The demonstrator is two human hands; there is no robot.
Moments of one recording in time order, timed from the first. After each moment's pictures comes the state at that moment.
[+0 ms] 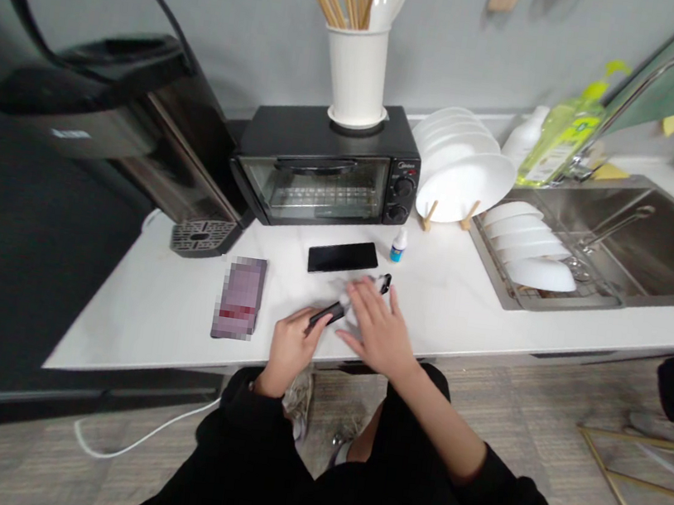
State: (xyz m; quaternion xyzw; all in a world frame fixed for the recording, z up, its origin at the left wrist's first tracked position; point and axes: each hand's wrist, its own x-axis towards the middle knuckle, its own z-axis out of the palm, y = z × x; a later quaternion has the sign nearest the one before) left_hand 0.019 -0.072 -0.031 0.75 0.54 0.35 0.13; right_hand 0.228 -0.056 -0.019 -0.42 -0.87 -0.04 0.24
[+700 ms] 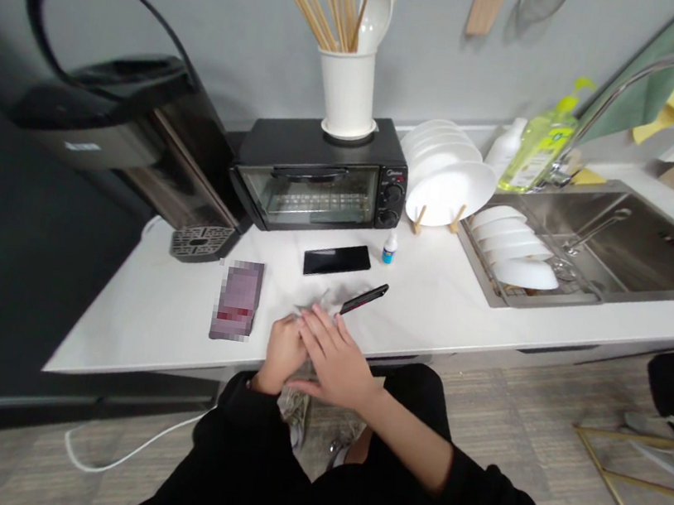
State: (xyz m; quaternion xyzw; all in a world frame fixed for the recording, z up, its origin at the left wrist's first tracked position) left_hand 0.017 -0.068 -0.034 0.75 0.56 0.33 0.12; right_hand 0.199 -0.082 -0.026 -0.34 -0.91 0.00 0.24
